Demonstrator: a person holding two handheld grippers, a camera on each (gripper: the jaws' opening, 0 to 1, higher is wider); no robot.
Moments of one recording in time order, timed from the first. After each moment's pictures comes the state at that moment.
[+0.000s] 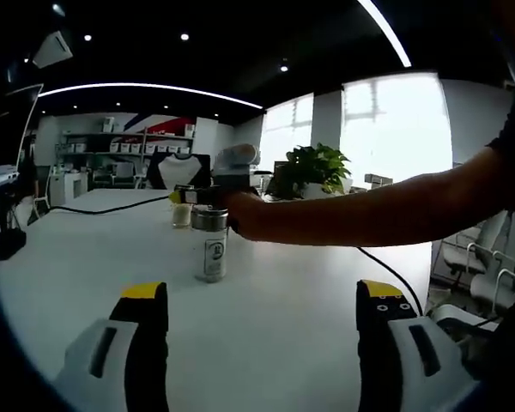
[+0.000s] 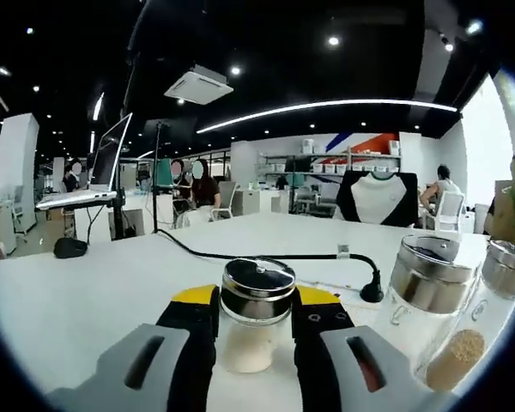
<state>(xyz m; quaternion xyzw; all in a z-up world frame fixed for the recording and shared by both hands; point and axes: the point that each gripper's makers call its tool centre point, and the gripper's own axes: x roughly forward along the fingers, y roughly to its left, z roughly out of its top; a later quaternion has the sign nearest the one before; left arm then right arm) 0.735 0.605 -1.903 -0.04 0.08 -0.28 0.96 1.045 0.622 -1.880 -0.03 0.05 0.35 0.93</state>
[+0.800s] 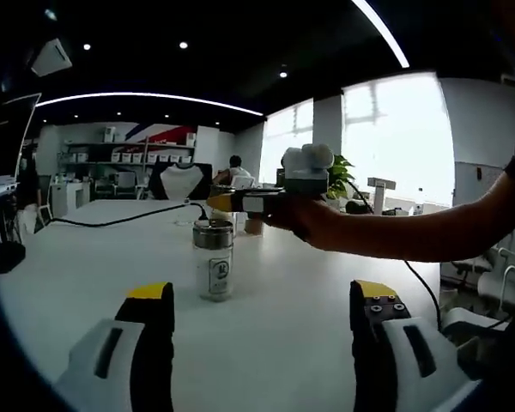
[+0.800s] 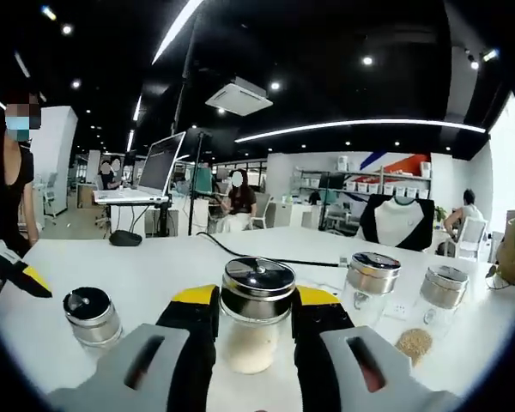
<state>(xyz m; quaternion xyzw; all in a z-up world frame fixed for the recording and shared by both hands) 0.754 0.600 -1.894 -0.03 0.06 -0.27 0.96 0.953 0.561 -1.852 -0.07 0.01 0.42 0.90</state>
